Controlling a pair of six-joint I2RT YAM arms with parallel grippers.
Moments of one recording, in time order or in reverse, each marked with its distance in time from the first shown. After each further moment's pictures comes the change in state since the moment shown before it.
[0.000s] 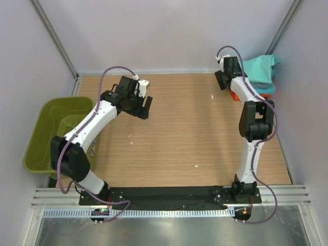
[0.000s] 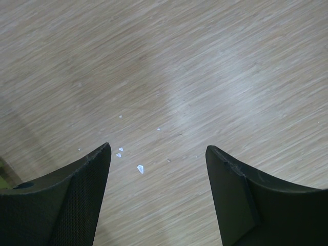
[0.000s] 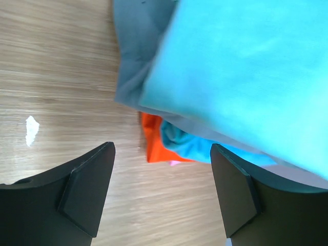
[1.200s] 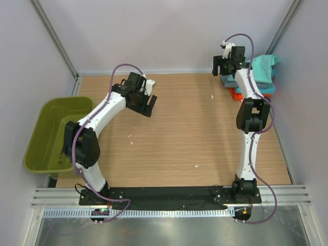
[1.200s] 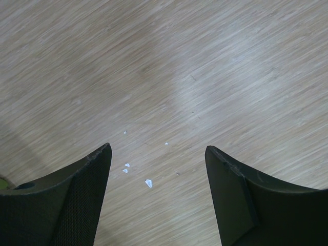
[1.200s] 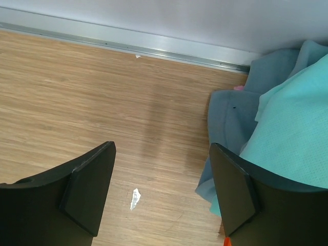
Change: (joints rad) left arm 0.000 0.182 0.135 -0.047 0.005 0.061; right arm -0.074 0.233 0.455 -0.094 -0.562 0.283
